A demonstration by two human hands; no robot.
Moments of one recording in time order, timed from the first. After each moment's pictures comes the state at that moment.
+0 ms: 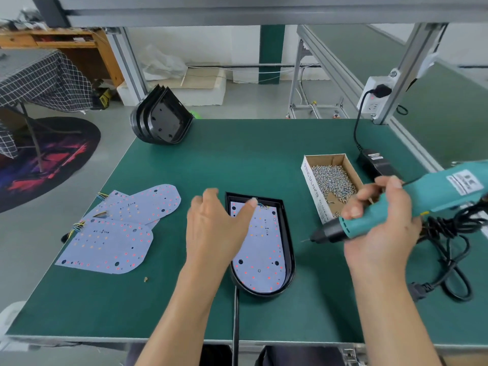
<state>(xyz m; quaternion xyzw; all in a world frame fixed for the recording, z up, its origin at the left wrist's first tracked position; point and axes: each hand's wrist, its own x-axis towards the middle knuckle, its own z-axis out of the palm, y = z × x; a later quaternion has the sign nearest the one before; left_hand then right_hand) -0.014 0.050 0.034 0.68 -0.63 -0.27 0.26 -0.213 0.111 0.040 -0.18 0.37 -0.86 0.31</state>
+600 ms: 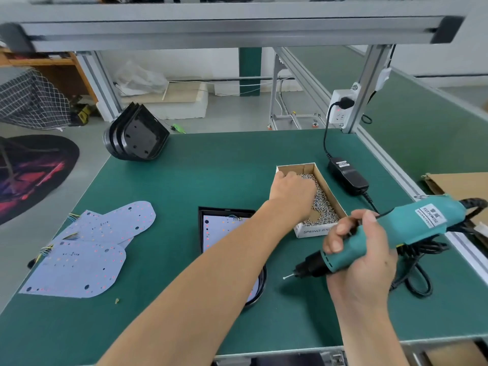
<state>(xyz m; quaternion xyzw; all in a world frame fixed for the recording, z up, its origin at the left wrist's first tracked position) -0.199 -0.007 0.041 0.38 -0.93 0.00 -0.02 -0.222 0.149 0.031 -0.16 0.38 -0.86 0.32</state>
